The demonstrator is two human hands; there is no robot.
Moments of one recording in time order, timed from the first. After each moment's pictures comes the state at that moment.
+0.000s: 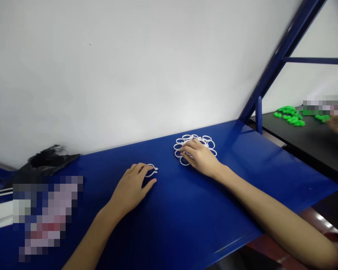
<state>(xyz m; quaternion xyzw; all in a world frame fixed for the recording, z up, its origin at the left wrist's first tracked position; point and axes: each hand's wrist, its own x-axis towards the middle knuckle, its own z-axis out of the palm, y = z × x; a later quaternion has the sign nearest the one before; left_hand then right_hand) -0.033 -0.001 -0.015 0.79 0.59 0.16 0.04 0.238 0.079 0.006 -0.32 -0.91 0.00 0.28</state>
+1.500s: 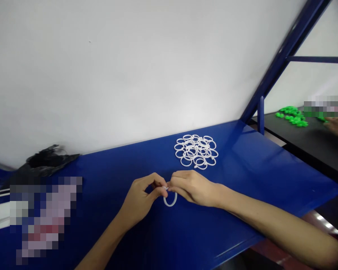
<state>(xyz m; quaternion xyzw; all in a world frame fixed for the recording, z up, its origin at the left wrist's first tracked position) -0.001 -0.021 0.000 0.70 0.50 0.38 0.34 0.210 0.023 0.004 -0.15 -0.94 0.17 0.24</state>
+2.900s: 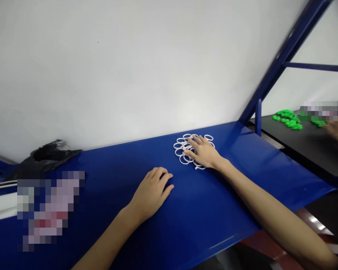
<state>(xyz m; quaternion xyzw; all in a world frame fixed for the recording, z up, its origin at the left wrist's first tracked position) 0.014 -0.018 -0.024 0.85 0.48 0.19 0.06 0.258 0.108 -0.023 -0.53 -0.84 0.02 0.11</state>
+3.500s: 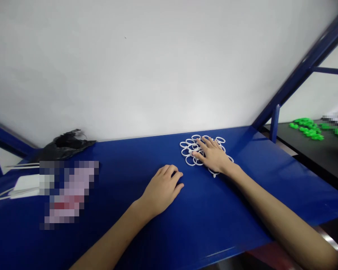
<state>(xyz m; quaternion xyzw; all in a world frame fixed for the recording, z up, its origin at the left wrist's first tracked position) 0.017 -0.020 -0.020 0.86 0.48 0.18 0.05 0.251 0.104 -0.027 -0.54 -0.84 -0.01 0.08</state>
